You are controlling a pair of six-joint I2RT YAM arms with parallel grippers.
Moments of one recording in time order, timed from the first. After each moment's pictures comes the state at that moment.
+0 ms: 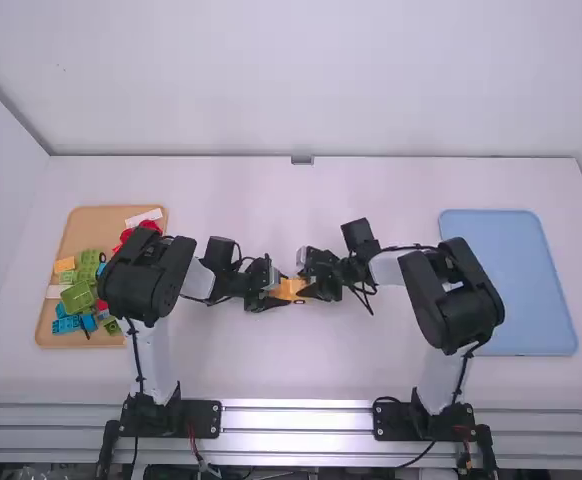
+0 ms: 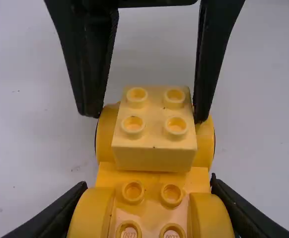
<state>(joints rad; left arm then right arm) -0.19 2.06 0.66 0.42 1.03 0.94 0.37 1.95 0.85 -0.03 -0.89 -0.92</state>
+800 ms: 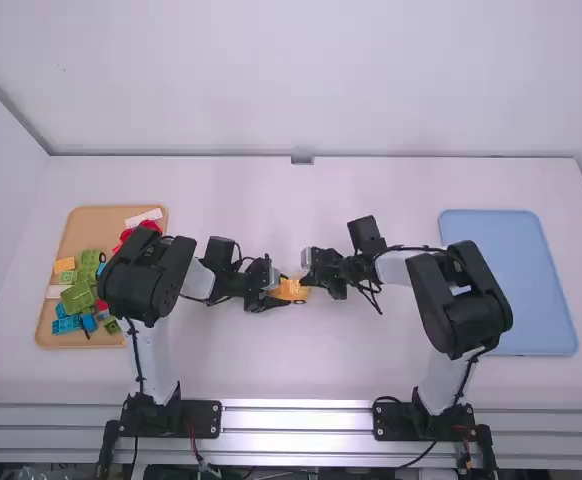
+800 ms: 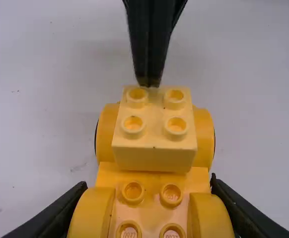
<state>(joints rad) -0.19 2.06 0.66 0.42 1.03 0.94 0.35 1.91 0.84 -0.06 -0.92 -1.04</state>
